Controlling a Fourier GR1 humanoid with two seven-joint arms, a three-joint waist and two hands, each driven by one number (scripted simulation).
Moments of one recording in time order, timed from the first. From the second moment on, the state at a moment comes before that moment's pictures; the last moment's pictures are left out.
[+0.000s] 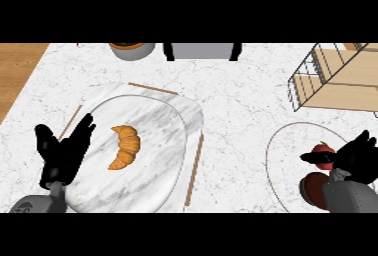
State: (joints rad) left arm -0.07 0.32 -0.08 -1.36 0.29 0.12 0.23; right arm -0.16 -0.20 -0.15 -1.29 1.08 -0.30 1.00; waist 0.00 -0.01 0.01
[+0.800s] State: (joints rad) left arm -0.04 0.31 -0.04 -1.39 0.27 0.09 0.25; right arm -0.20 -0.18 -0.07 -1.19 1.07 -0.32 0.82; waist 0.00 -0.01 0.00
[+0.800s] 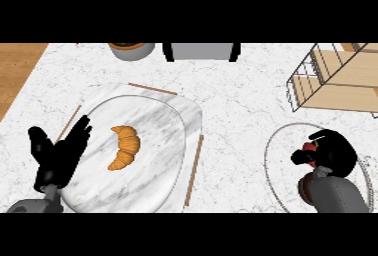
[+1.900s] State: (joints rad) left arm 0.00 0.30 -0.02 -1.42 0.26 0.10 0.25; right arm -0.19 -0.47 -0.20 -2.07 0.39 0.35 0.46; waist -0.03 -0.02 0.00
